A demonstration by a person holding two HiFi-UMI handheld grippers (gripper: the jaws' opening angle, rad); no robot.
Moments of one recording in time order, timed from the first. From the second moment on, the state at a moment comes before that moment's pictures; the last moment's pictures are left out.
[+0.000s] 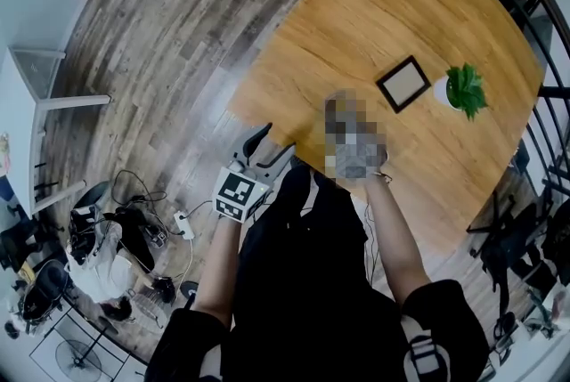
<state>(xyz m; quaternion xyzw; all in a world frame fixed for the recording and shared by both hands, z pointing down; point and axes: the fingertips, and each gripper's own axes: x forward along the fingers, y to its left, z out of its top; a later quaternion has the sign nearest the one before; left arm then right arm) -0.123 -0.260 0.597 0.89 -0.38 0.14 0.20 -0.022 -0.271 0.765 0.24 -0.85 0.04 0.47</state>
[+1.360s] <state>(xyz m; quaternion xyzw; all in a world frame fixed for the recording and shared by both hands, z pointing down) -0.094 -0.277 0.554 0.90 -0.38 0.11 0.17 0.013 -0.290 0.661 0.35 -0.86 0.04 0.37</state>
